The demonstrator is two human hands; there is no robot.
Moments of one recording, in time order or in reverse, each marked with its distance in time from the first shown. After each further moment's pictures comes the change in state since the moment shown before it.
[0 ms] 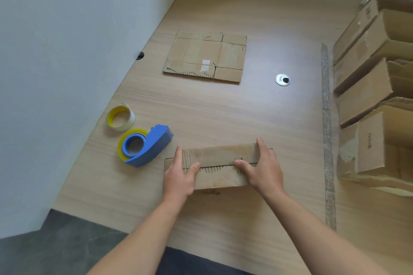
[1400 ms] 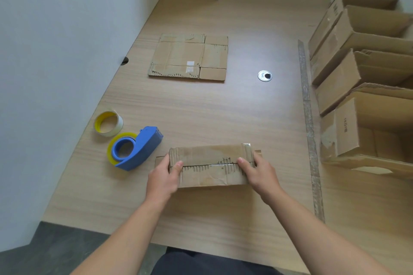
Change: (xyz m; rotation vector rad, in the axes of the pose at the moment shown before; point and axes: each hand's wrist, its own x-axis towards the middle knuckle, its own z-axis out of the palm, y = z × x) left_hand 0.003 -0.013 -0.018 0.085 -0.012 0.078; right_hand -0.023 0.029 -0.002 0.362 -0.046 0.044
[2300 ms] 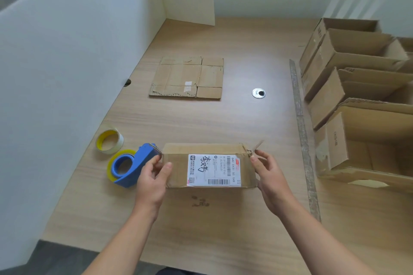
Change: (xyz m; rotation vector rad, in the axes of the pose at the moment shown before) left_hand -0.003 0.034 -0.023 -0.774 0.109 -0.064; right_hand 0.003 -0.020 -0.032 0.699 -0.023 0.047
